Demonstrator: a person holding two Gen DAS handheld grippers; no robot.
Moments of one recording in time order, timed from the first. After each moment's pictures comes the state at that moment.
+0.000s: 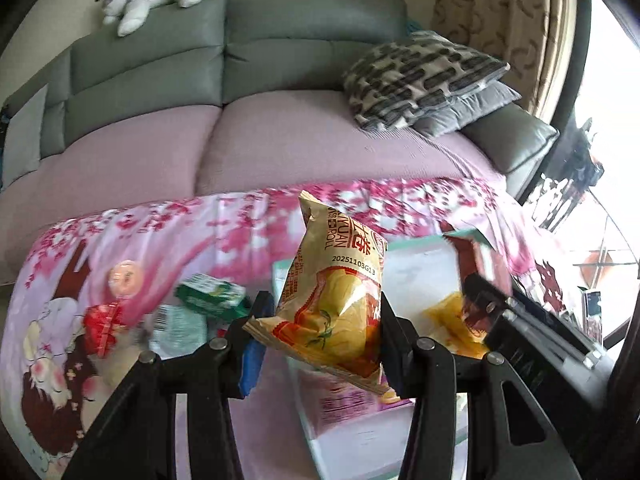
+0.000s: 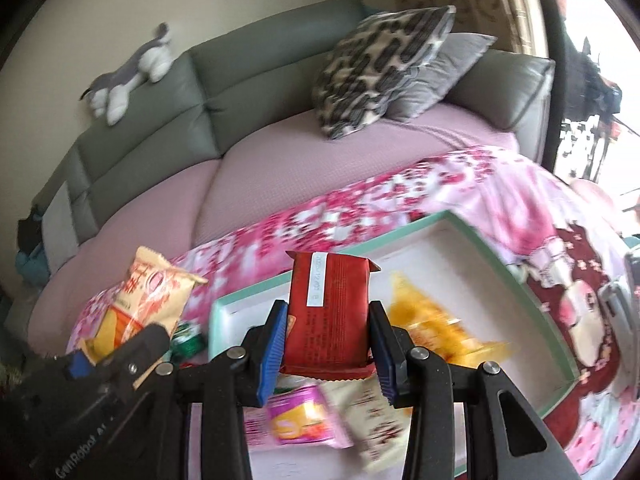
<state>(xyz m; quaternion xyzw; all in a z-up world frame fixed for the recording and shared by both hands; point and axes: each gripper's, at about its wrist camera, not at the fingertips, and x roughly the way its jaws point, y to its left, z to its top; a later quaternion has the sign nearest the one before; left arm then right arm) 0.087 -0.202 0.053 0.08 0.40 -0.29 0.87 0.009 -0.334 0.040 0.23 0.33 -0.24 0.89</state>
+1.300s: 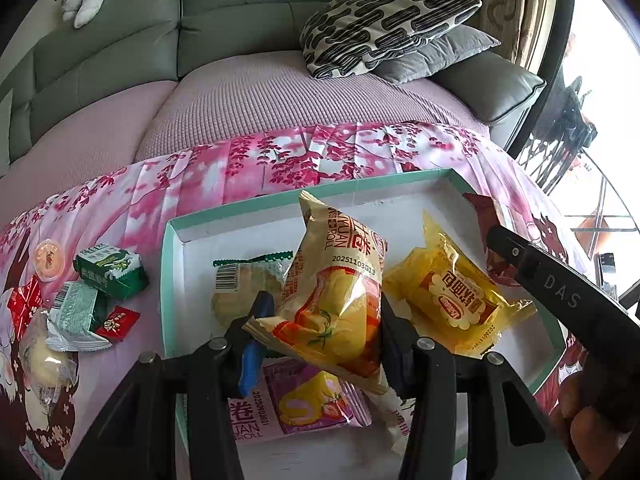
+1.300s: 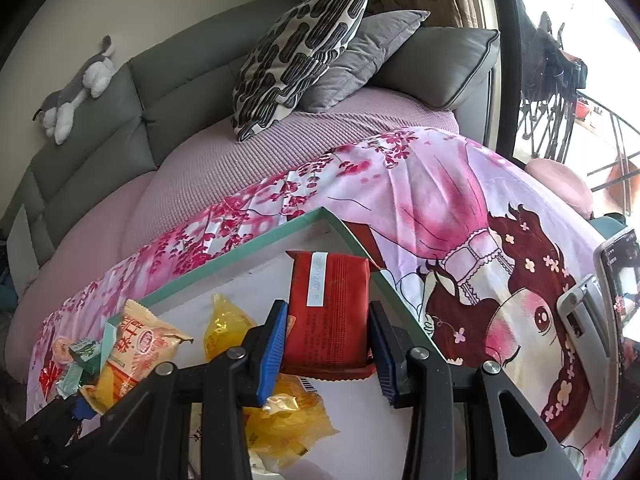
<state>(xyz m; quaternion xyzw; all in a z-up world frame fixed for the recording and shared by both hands) 0.065 -0.275 -0.009 0.12 0.43 -0.31 0.84 -0.023 -0.429 -0.007 0.24 0.33 -0.30 0.86</state>
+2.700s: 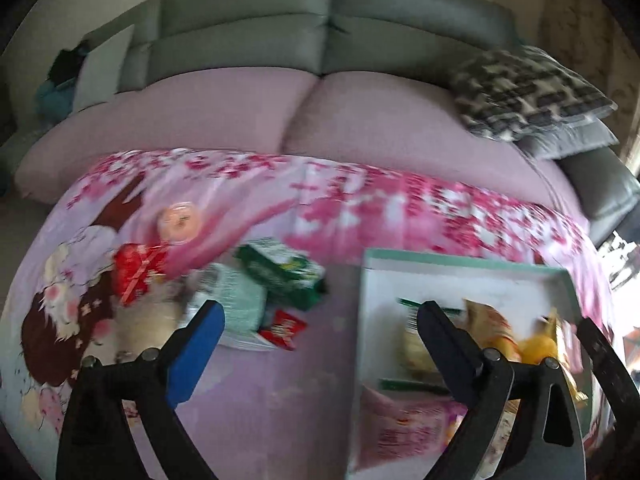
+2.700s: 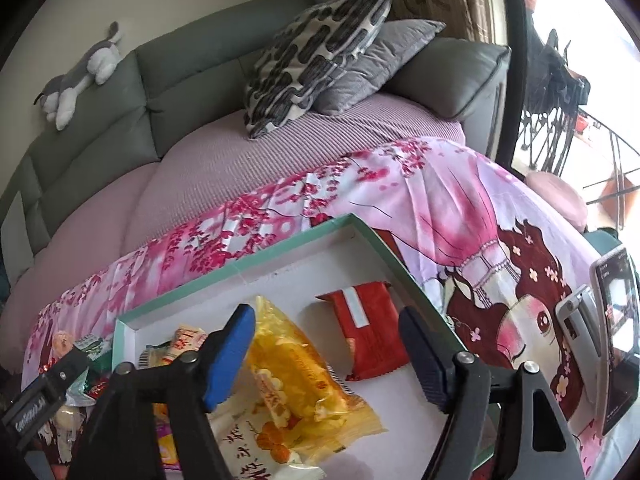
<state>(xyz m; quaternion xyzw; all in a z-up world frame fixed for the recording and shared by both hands) 0.123 -0.175 0.014 0.02 0.44 -0.11 0.89 -0.003 -0.403 0.012 0.21 0.35 -0.30 0.86</state>
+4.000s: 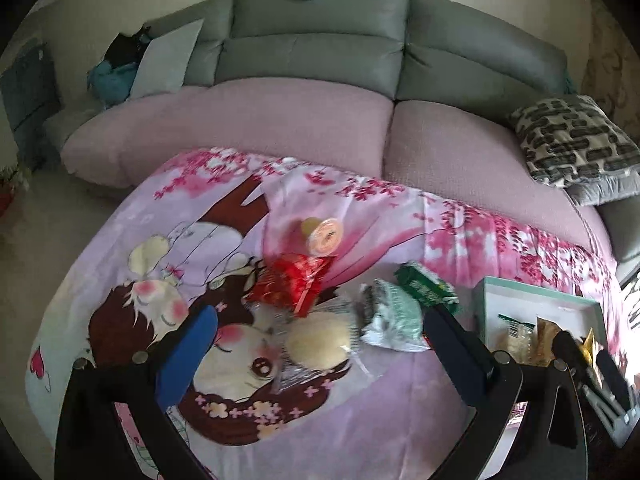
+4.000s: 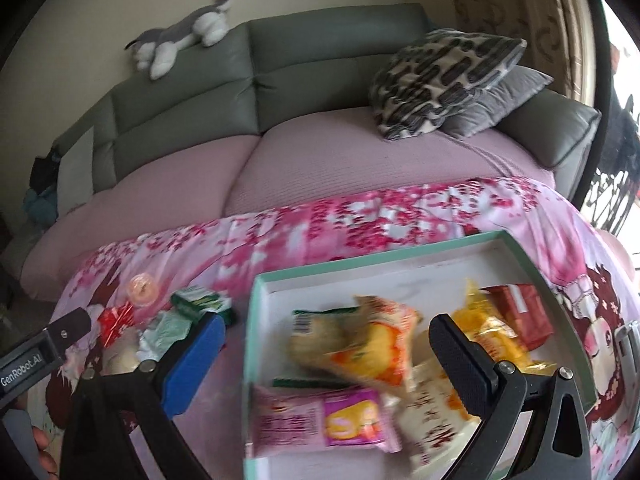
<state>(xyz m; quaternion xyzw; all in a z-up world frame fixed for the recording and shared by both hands) 0.125 -0.051 0.044 -0.01 0.42 -0.04 0.91 0.049 -0.264 0.030 0.14 0.35 -0.18 0.91</state>
